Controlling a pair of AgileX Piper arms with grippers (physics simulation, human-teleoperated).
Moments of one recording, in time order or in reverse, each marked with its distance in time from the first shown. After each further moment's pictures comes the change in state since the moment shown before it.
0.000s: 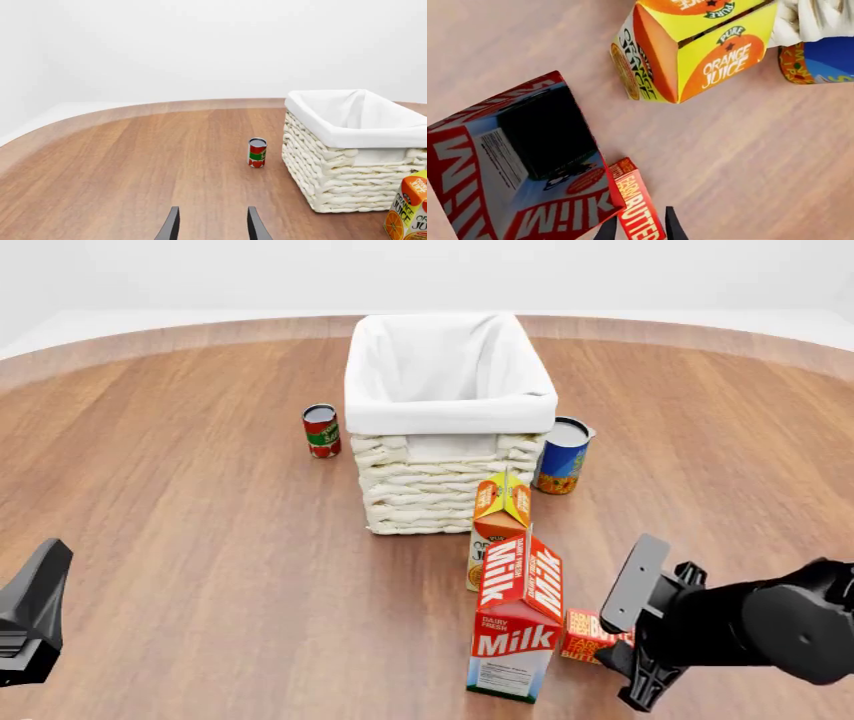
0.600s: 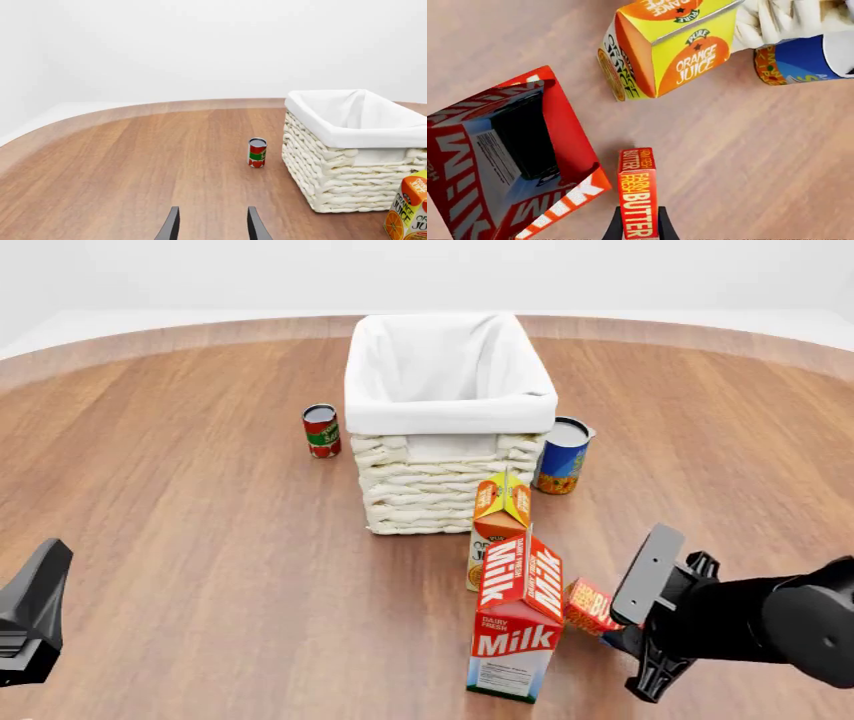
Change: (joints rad) left arm 0.000 0.000 0.000 0.000 0.000; right arm -0.022 -0.063 0.003 0.001 0.004
